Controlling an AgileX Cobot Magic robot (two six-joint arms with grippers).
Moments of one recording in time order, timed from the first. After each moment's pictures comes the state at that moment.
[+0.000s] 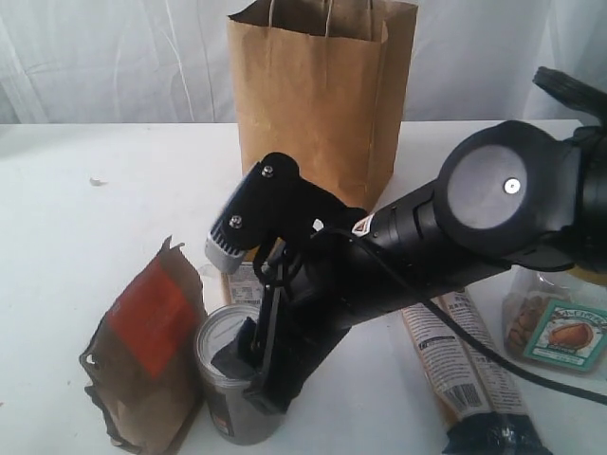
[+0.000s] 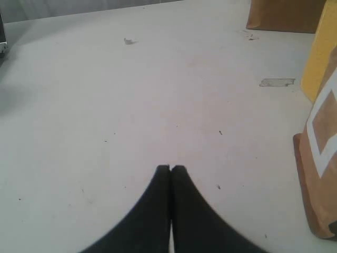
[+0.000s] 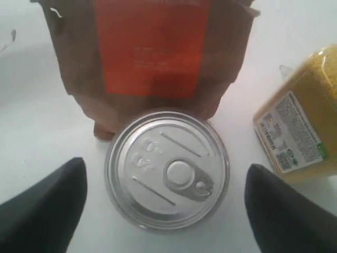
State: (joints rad) left arm -0.14 0.00 0.02 -0.10 0.39 0.15; right arm 0.81 1.46 -0.91 0.70 0.48 -0.96
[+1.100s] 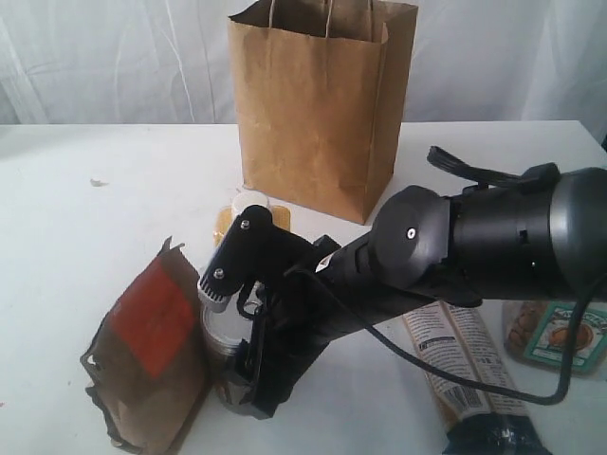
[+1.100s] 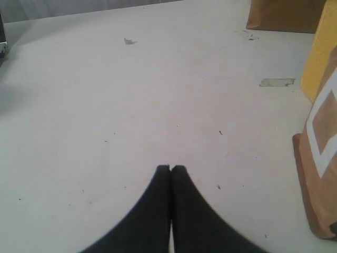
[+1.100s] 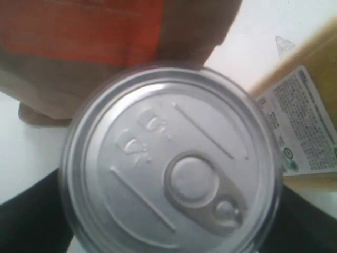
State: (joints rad) left arm -0.14 0.00 0.02 -0.10 0.39 0.15; right arm 0.81 1.68 -0.91 0.77 0.31 -1.14
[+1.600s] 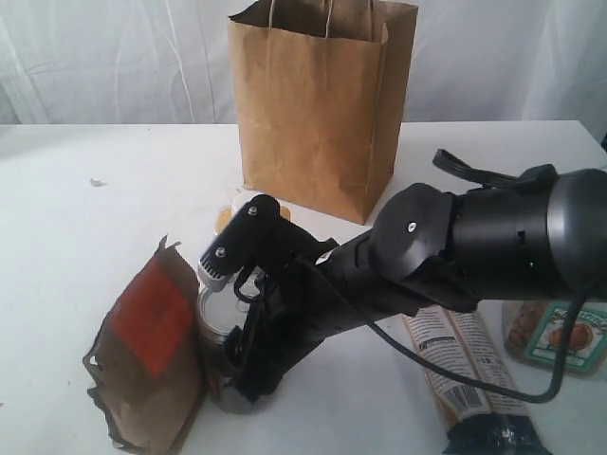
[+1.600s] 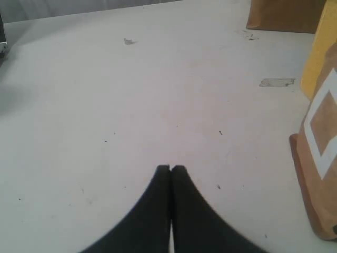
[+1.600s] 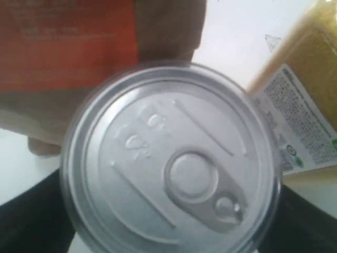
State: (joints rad) left arm -0.14 0.00 0.02 -0.10 0.39 0.15; right arm 0.81 1.67 -0.91 0.91 0.30 -1.11
